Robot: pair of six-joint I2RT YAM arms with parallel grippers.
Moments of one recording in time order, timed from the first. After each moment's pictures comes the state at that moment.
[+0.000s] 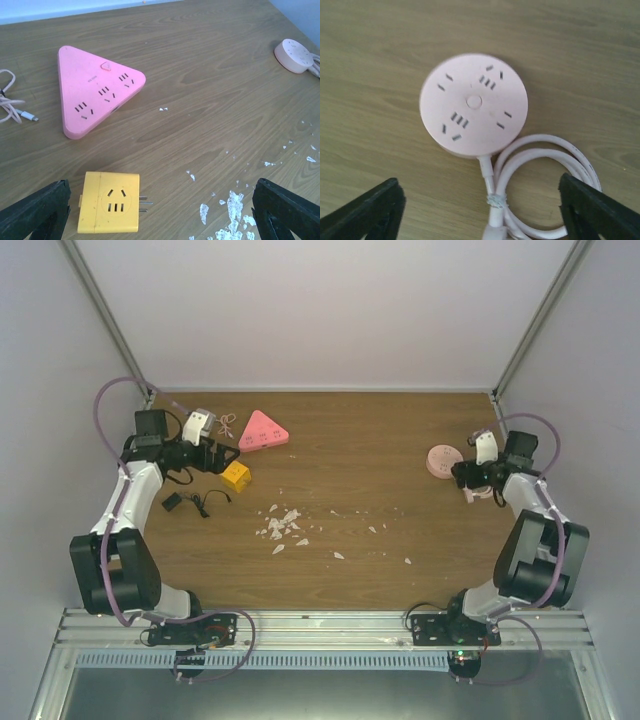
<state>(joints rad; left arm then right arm) 0.17 1.44 1.09 -0.50 0.74 0.31 -0.34 1.53 0.92 -0.30 -0.34 -0.47</state>
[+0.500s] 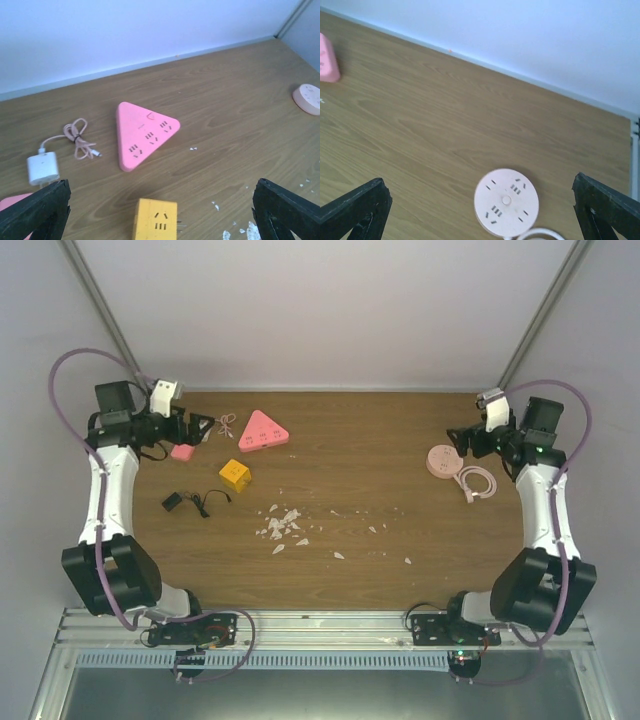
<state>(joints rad) 0.27 1.45 1.38 -0.65 0.74 0.32 -0.30 1.38 1.20 -0.48 -0.57 -0.46</state>
